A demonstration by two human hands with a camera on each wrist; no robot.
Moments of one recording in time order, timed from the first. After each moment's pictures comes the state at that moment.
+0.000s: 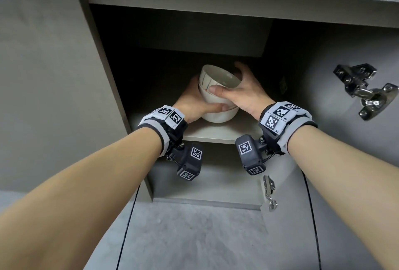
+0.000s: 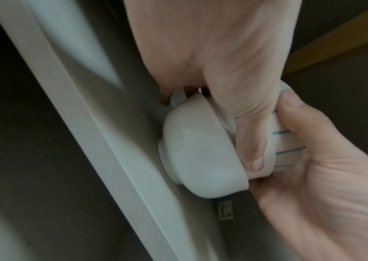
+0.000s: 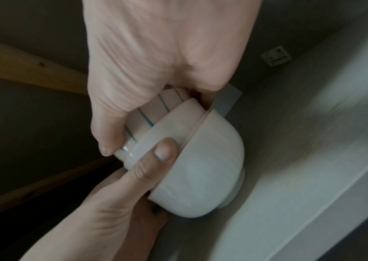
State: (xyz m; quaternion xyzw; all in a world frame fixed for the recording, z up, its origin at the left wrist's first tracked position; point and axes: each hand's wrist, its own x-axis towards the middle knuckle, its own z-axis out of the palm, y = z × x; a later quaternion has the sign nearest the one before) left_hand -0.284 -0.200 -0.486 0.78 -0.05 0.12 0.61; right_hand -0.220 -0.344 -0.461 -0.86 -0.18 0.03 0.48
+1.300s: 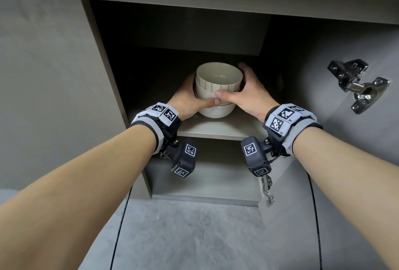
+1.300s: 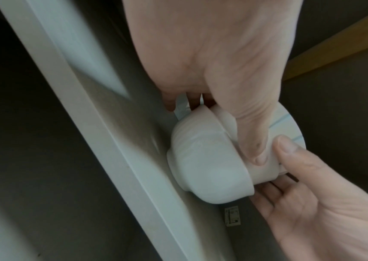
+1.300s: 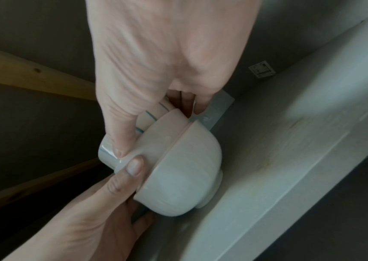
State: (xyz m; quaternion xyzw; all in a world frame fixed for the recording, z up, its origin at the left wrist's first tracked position) left_hand -0.276 -0.182 -0.503 0.82 -0.02 0.12 0.56; right_hand -0.226 -0.365 -0.471 -0.86 -0.20 0.01 0.46
